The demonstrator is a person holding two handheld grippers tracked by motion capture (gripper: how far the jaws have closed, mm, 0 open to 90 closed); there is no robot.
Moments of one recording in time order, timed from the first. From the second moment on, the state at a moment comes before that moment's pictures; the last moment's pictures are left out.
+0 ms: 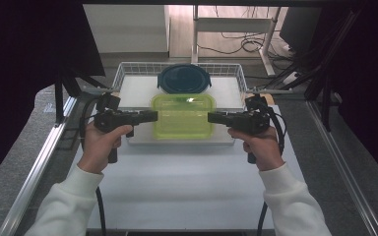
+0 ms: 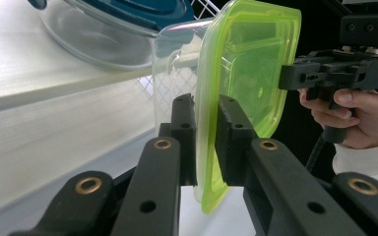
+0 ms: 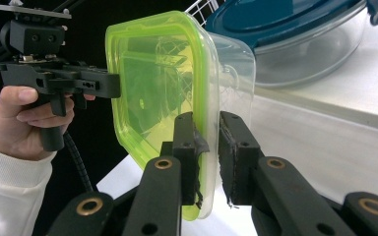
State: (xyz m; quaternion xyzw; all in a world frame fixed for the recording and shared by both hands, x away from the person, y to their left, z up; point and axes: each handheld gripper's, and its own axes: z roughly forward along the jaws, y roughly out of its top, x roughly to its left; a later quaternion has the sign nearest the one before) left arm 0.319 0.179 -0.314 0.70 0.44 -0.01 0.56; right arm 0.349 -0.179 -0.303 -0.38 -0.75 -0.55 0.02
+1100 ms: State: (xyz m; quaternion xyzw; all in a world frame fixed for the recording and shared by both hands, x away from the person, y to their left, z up) left arm 0.384 0.191 -0.256 0.70 0.44 -0.01 0.57; right arm 0.404 -0.169 -0.243 -0.38 -0.74 -0.56 0.01
